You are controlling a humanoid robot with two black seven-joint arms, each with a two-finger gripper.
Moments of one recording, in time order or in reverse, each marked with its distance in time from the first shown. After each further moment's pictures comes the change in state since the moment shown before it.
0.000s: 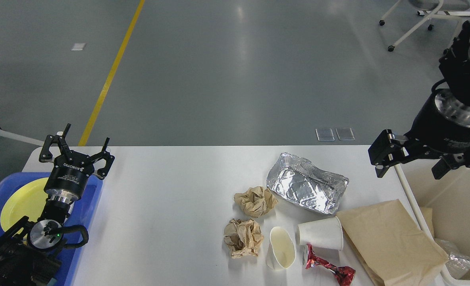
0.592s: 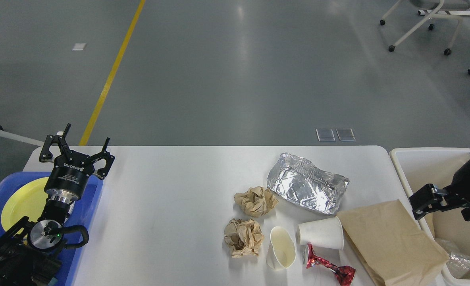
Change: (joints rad) left arm 0.000 0.000 0.001 0.000 0.000 -0.002 0.000; right arm -0.345 -0.191 -0.170 -0.010 -0.465 -0.314 0.340
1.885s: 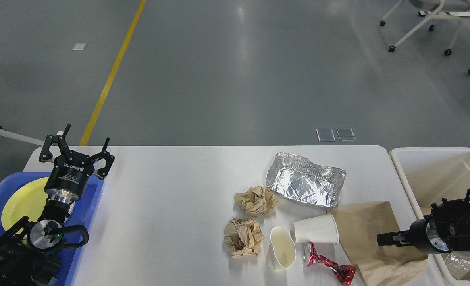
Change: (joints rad) left arm 0.000 0.000 0.000 0.000 0.000 0.000 0.000; right arm -0.993 0.050 0.390 -0.662 -0.108 -0.471 0.157
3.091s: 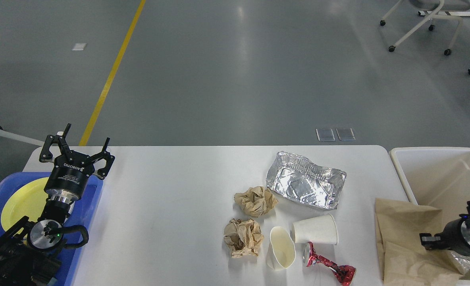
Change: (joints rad) left arm 0.000 0.000 0.000 0.000 0.000 0.000 0.000; right arm 0.116 -0.172 -0.012 0.055 -0.005 0.189 -0.061
